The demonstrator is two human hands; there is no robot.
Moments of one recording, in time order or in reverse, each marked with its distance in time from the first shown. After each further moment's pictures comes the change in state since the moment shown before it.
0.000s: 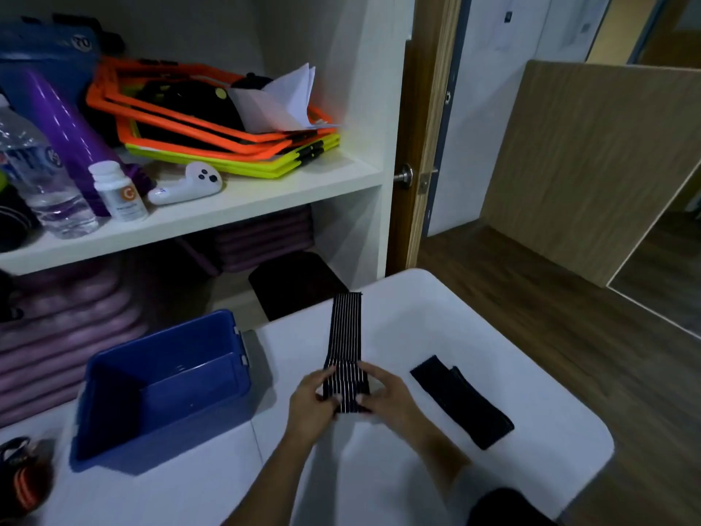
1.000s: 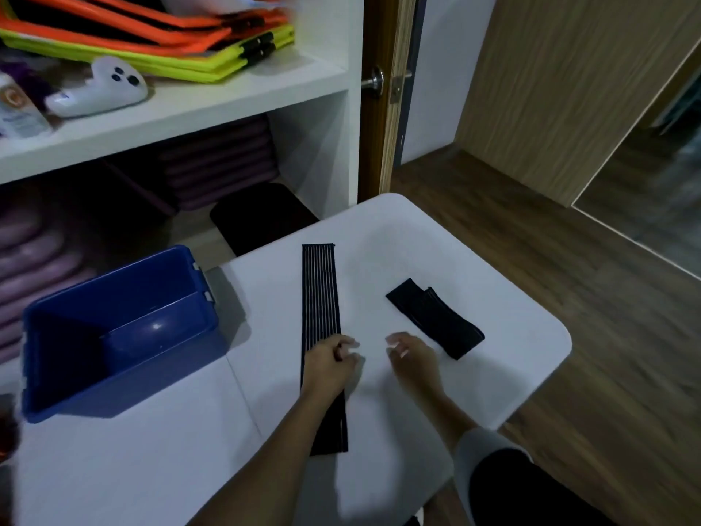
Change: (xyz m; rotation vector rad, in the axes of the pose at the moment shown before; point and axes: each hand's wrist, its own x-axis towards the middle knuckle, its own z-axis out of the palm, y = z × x) left_hand -0.036 -0.014 0.056 0.165 -0.169 -0.096; right_hand -0.046 0.072 -0.031 -0.475 0.422 0.050
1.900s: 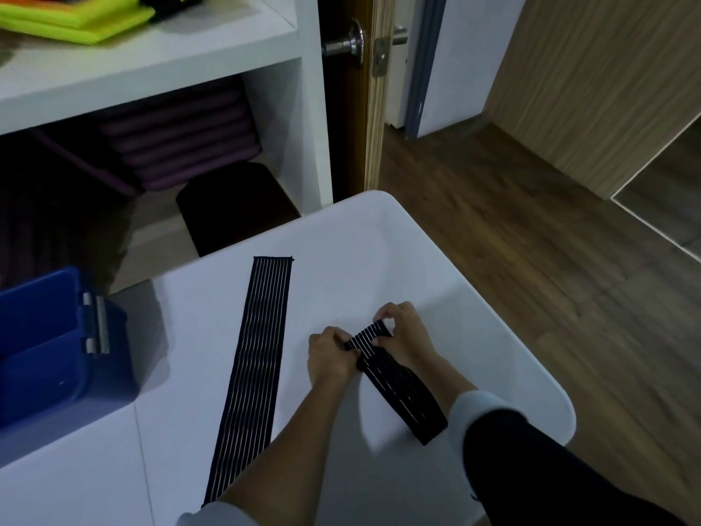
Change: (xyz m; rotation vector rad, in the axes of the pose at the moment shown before) left_hand 0.132 0.059 0.118 0.039 0.152 -0.313; right_hand 0.188 0.042 -0.054 -0.138 -0.273 -0.118
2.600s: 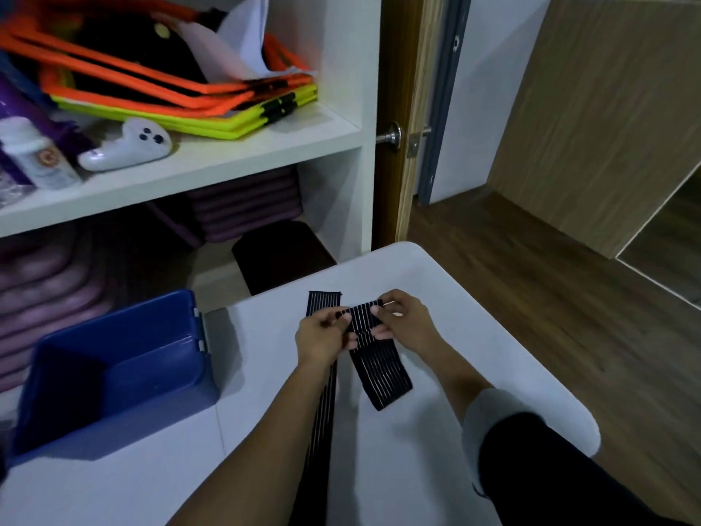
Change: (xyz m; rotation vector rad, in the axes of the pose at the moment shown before) left_hand -0.051 0.032 -0.147 -0.609 0.024 0.143; right_hand -0.047 -0.143 -0.022 0.657 0.014 -0.051
